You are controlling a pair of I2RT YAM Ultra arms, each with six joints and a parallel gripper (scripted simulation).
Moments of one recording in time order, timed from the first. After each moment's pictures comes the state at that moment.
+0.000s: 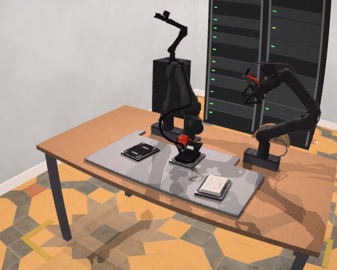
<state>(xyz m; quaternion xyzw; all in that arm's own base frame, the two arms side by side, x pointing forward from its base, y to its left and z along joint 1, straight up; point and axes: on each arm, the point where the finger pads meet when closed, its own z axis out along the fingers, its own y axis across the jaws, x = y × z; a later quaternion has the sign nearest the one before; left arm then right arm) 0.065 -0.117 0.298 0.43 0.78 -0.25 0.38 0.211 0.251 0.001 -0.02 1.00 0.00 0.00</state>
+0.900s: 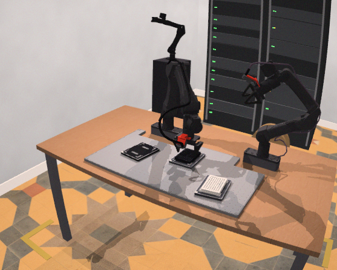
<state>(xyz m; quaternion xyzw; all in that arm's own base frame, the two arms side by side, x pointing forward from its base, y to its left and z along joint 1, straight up) 0.065 -0.117 0.298 0.43 0.78 -0.25 0.38 0.209 0.246 0.006 -0.02 1.00 0.00 0.00</state>
